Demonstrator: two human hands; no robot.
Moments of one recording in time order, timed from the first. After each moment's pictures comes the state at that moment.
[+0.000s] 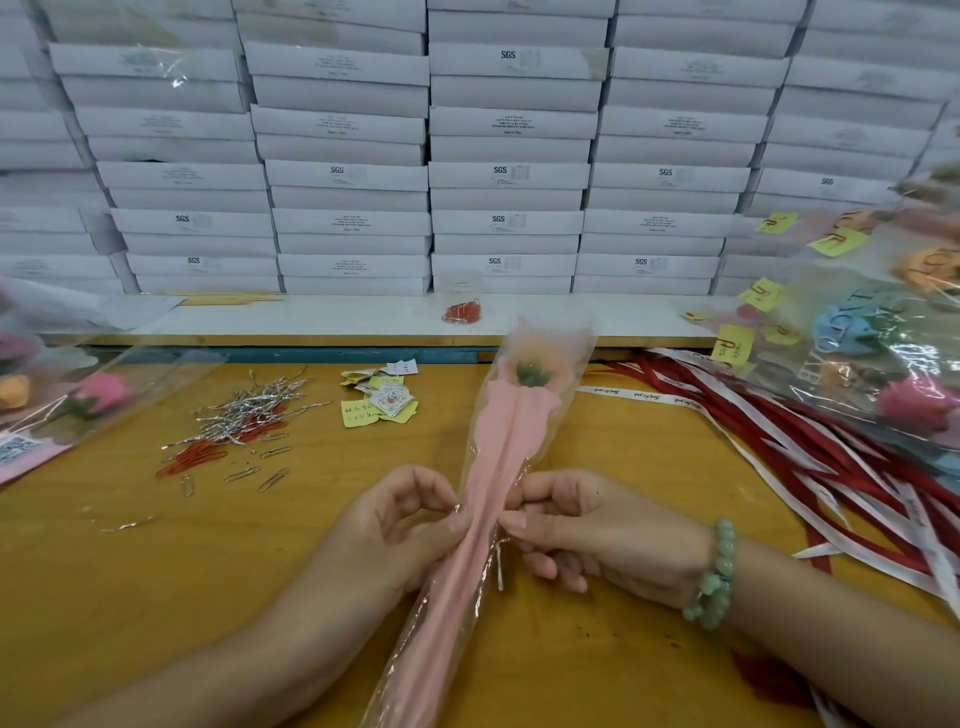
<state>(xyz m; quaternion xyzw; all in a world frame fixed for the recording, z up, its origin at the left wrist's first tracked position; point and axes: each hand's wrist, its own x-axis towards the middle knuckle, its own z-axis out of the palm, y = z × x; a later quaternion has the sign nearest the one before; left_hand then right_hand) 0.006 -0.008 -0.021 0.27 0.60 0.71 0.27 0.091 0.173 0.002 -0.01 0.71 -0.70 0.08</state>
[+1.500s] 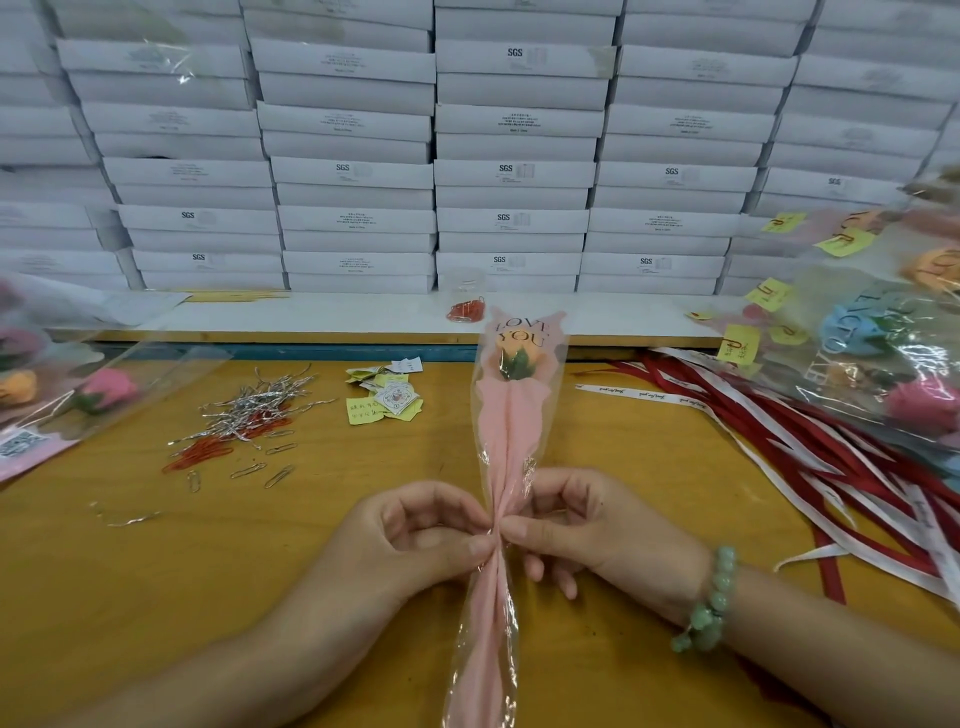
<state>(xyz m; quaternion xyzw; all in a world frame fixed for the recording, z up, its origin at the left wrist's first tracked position) 0.005 -0.012 -0.018 0.31 0.58 0.68 0.31 0.094 0.166 -0.005 -0.02 0.74 -0.67 -0.01</state>
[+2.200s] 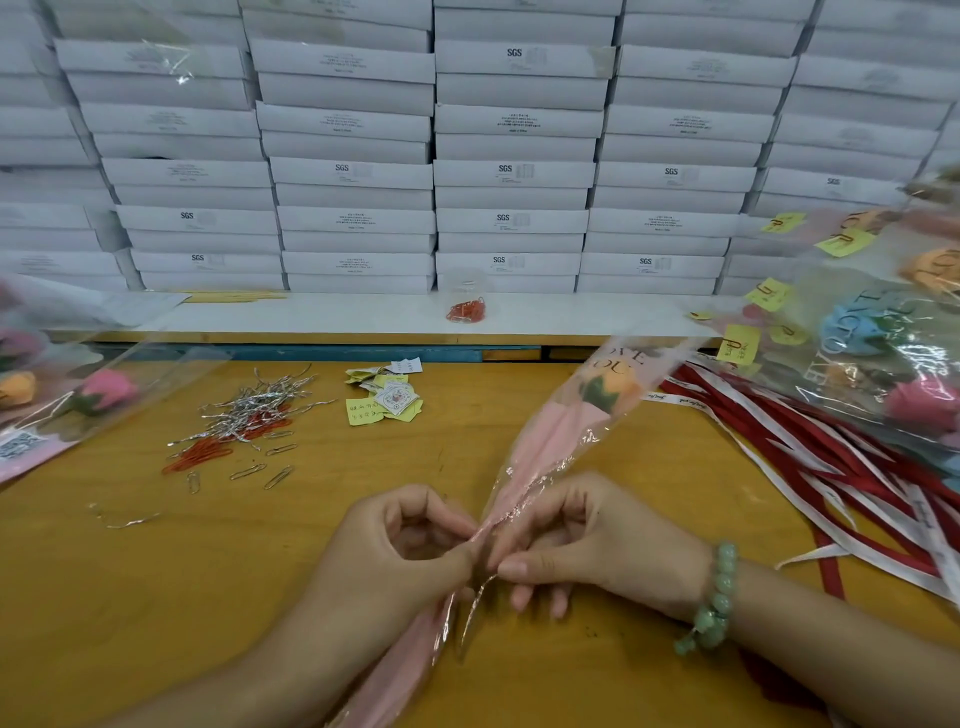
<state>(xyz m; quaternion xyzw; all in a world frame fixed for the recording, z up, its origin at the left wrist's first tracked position) 0.015 -0.009 -0.017 0.28 0.65 0.68 0.21 0.093 0.172 -0.006 -0.07 0.76 -0.64 0.04</state>
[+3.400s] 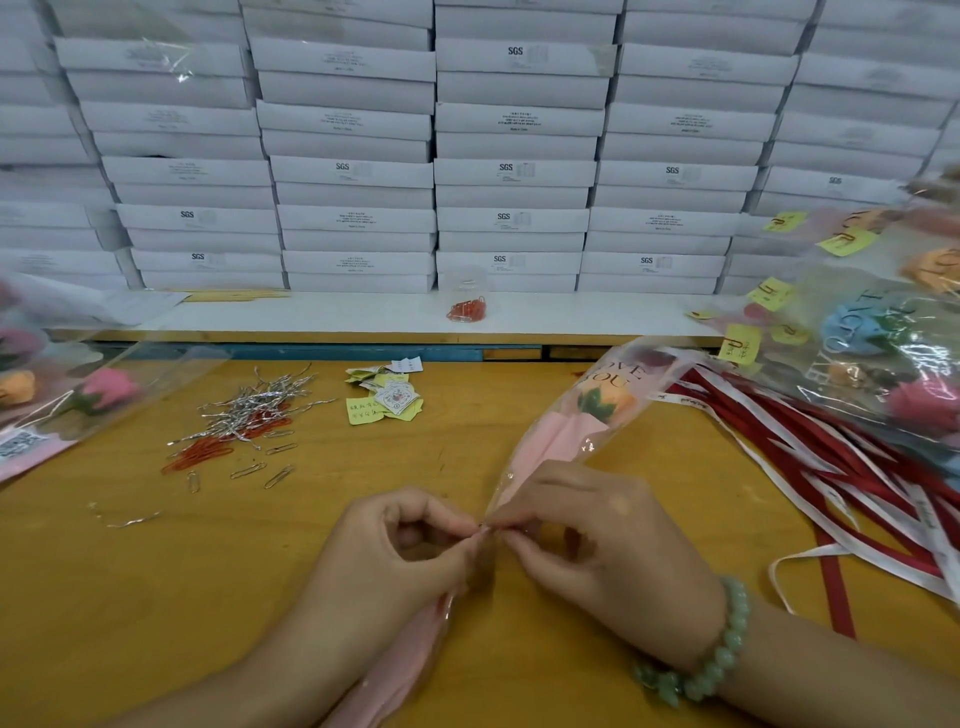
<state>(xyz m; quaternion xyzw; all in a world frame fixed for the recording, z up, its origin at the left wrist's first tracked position) 0.012 -0.009 -0.020 0.31 0.67 0.65 0.16 0.108 0.158 -0.001 -0.12 0.93 -0.21 -0.26</state>
